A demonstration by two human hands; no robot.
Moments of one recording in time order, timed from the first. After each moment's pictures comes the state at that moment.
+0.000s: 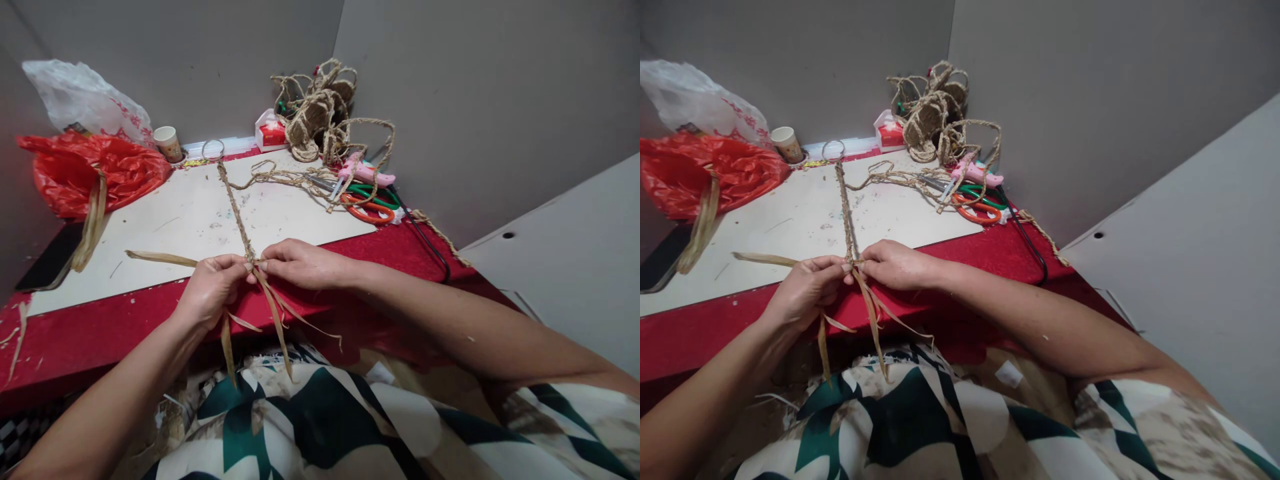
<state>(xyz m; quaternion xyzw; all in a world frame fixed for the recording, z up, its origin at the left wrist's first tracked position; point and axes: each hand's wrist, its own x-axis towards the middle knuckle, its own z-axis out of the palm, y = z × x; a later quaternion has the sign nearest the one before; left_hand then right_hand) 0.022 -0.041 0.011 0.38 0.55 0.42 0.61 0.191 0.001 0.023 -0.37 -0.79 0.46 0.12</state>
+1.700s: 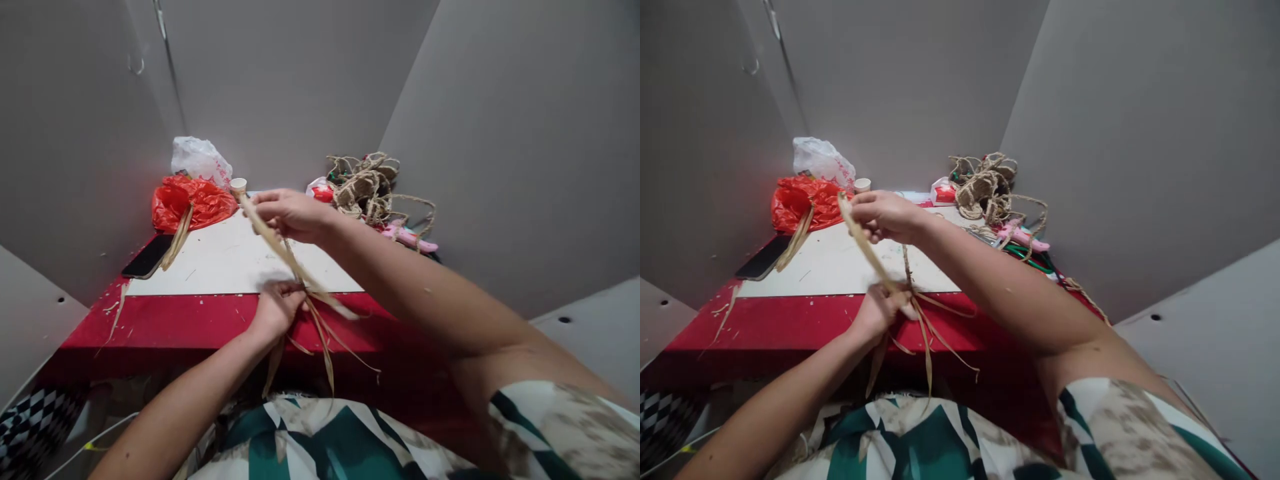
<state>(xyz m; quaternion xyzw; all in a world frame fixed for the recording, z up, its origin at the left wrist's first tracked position) 0.026 -0.051 -0.010 0.43 0.53 0.52 0.51 0.080 0.050 0.117 -0.22 -0.72 0.61 0.24</state>
